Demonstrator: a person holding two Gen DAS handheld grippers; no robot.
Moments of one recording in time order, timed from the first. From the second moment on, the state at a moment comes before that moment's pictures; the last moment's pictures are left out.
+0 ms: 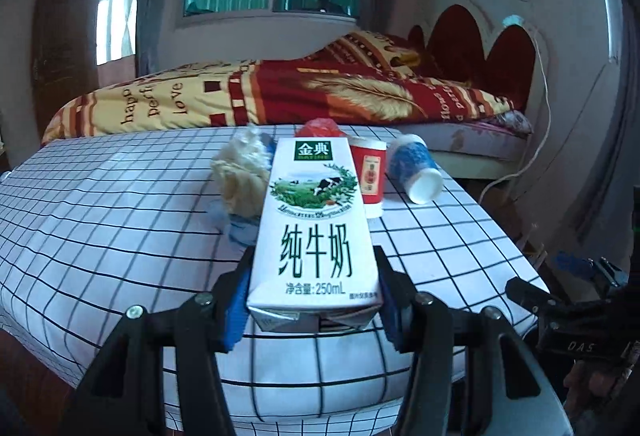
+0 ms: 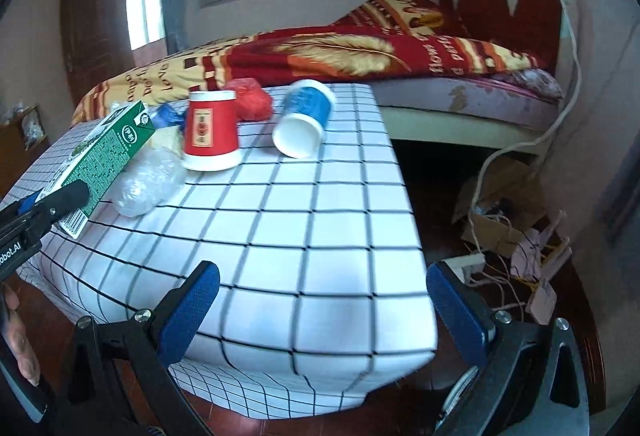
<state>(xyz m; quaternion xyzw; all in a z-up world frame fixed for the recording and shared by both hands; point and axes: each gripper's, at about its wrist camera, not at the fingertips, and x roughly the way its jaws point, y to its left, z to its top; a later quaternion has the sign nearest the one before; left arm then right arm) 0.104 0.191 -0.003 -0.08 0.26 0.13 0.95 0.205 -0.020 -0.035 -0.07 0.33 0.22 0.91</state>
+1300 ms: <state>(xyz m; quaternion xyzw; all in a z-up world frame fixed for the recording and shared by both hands) 0.103 0.287 -0.007 -0.12 0.26 0.21 0.94 0.320 0.054 -0.015 -0.08 0.34 0.24 0.91</state>
